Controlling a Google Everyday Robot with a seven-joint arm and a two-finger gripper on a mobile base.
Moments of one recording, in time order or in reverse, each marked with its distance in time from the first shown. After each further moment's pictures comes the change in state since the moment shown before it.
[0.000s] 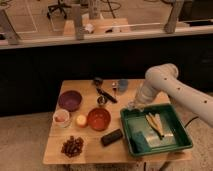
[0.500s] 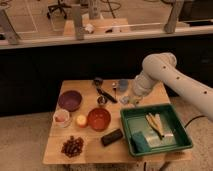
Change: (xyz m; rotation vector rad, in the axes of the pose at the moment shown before) arm -0.030 -0.004 -0.023 -0.025 -0.043 -0.038
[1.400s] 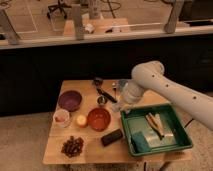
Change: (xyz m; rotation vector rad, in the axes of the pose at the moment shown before) arm -0.049 0.024 0.042 -0.031 -0.037 -0.097
